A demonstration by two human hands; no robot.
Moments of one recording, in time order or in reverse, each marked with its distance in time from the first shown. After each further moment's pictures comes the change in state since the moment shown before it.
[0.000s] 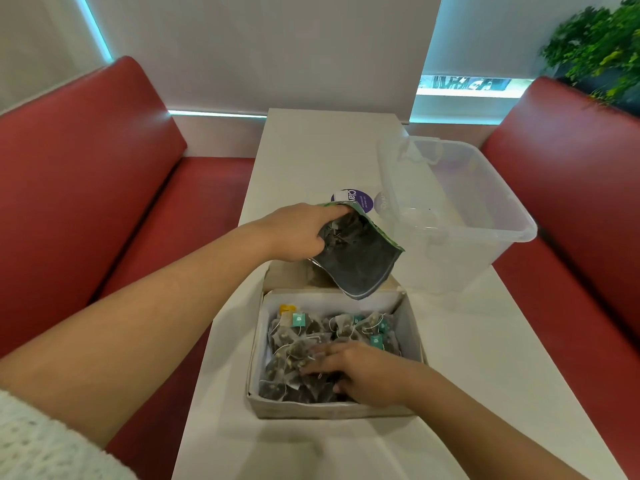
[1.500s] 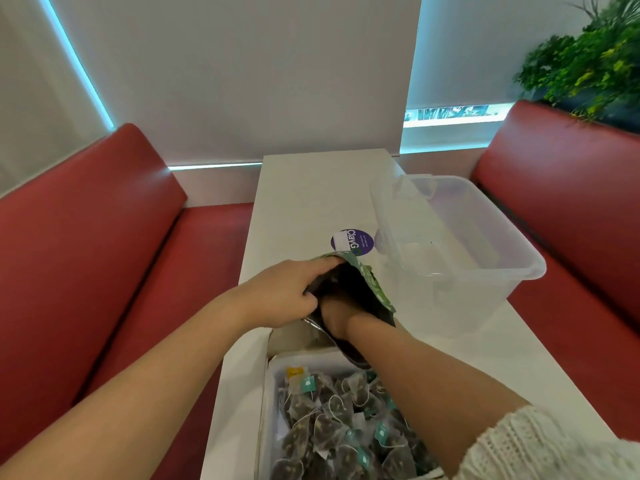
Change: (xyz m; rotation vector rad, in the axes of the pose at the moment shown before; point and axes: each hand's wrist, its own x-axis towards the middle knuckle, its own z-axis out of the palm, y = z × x) left_hand -0.007 -0.006 -0.016 -0.113 -0.002 0.028; right_hand 0.148 0.056 -0.084 0.096 0.406 0.532
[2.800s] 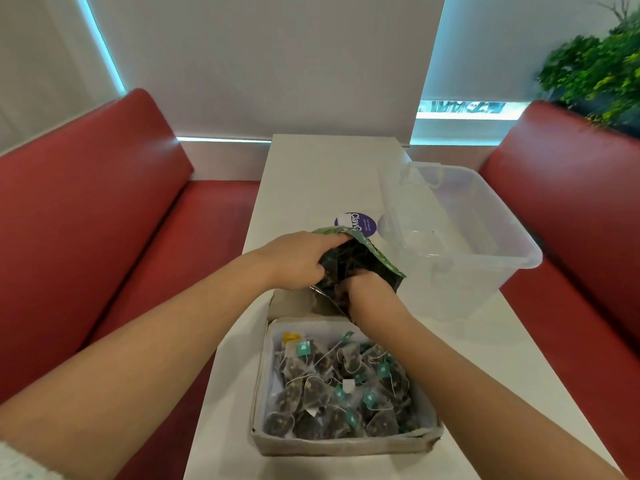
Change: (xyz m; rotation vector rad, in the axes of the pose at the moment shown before) left_hand 0.005 0.006 0.009 0.146 -0.018 -0.056; right_hand -0.090 0.007 -0.041 -0.311 0.180 -0.180
